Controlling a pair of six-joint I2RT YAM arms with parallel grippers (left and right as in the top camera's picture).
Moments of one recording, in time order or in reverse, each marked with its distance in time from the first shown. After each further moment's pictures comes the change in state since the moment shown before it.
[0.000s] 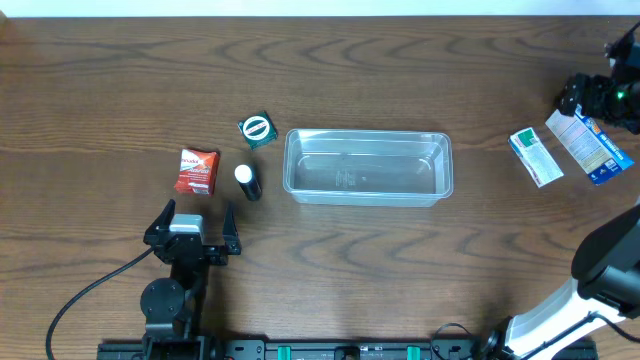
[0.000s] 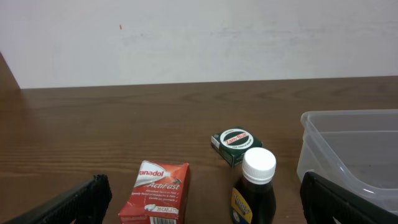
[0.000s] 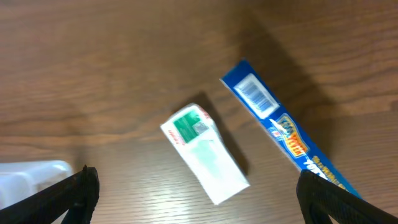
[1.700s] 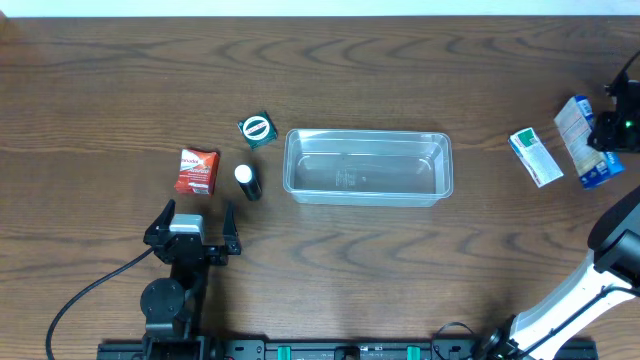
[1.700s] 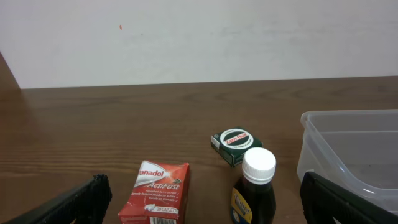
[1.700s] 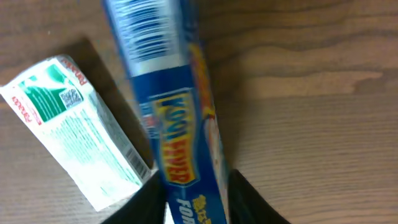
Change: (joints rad) left arm 0.000 0.000 0.000 0.000 0.000 0.000; right arm -0.116 0.202 0.002 0.043 0.130 -0.272
